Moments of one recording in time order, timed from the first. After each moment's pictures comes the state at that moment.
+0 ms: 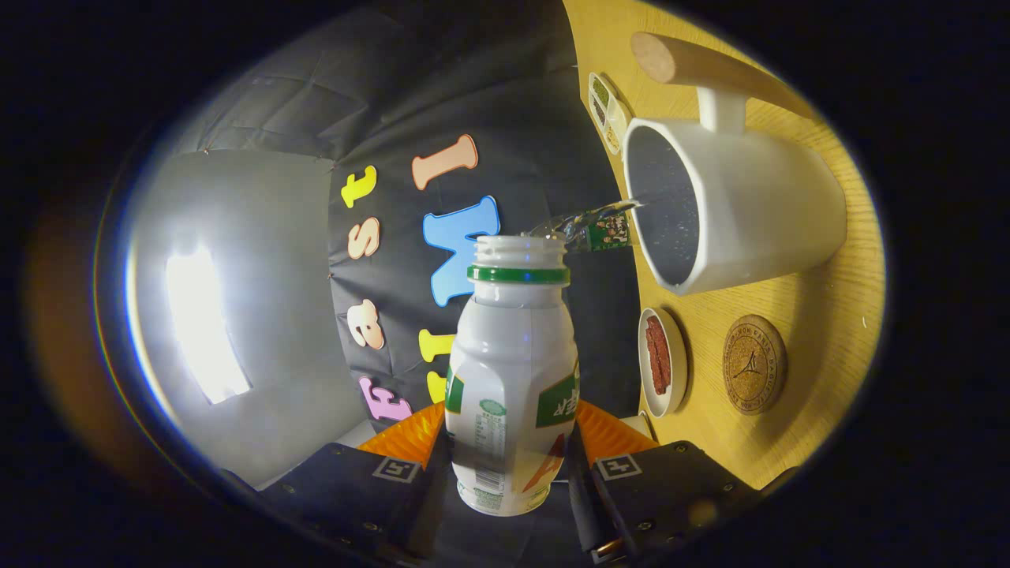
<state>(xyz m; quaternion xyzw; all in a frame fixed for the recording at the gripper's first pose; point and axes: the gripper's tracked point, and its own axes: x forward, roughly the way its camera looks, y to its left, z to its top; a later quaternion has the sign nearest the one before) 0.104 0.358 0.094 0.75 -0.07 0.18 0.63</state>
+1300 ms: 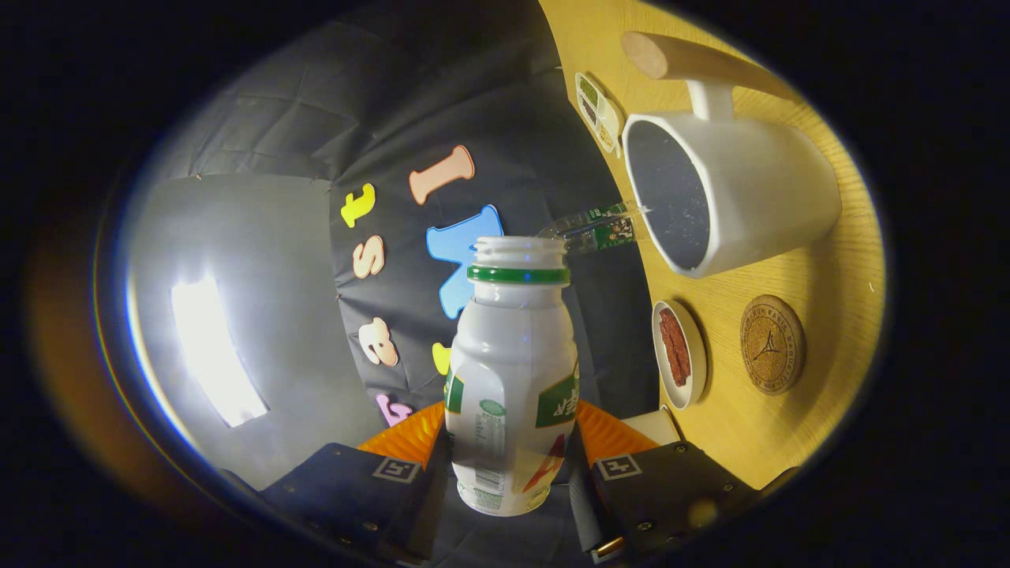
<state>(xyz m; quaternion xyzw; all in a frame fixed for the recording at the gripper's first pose) 0.102 0.353 0.110 0.78 -0.09 0.18 0.60</state>
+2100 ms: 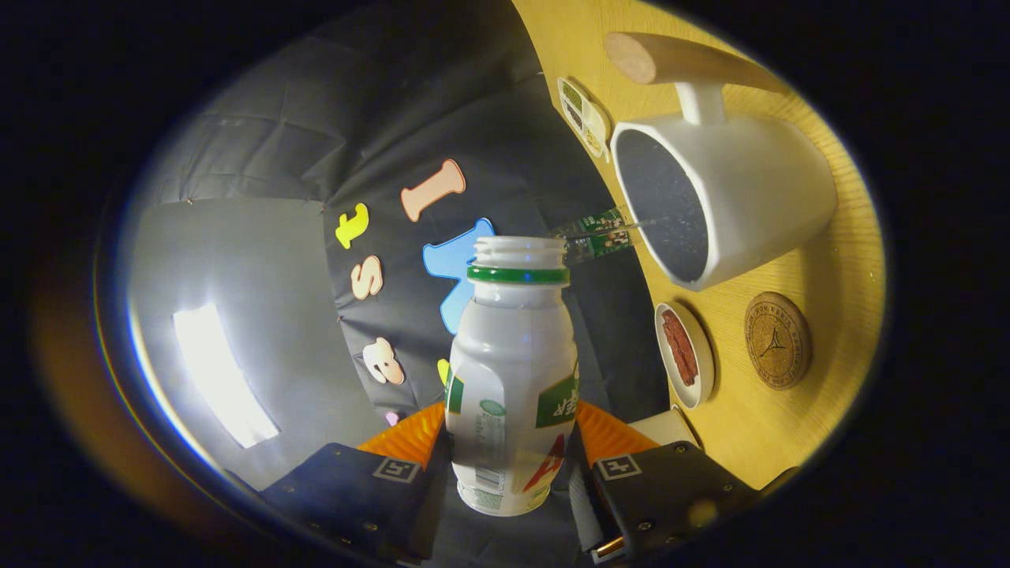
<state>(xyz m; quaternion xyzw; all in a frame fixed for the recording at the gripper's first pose) 0.104 0.340 0.111 0.80 -0.09 0.16 0.57</state>
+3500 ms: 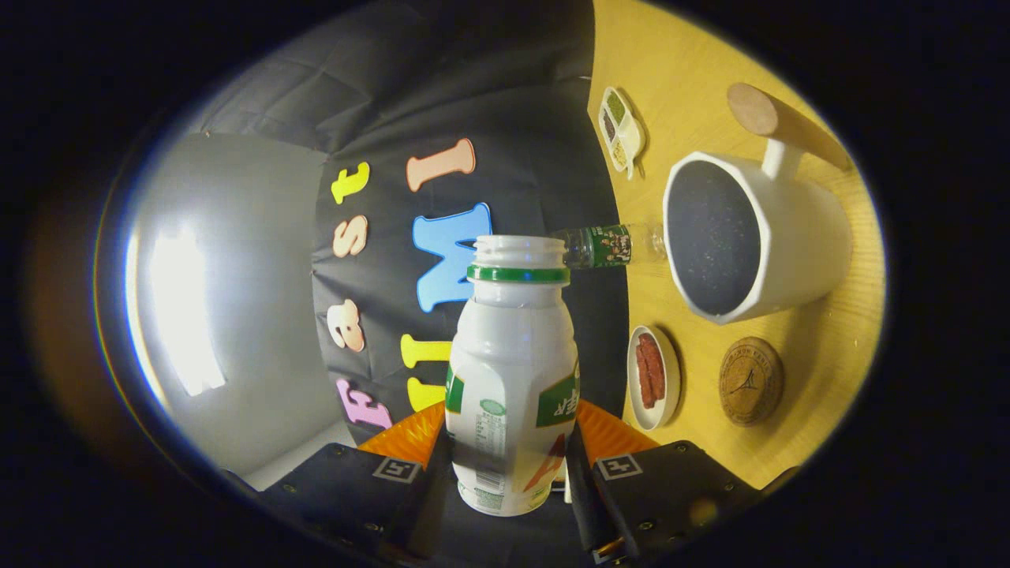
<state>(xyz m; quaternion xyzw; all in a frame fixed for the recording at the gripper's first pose) 0.119 0.351 0.100 0.71 -0.04 0.13 0.69</state>
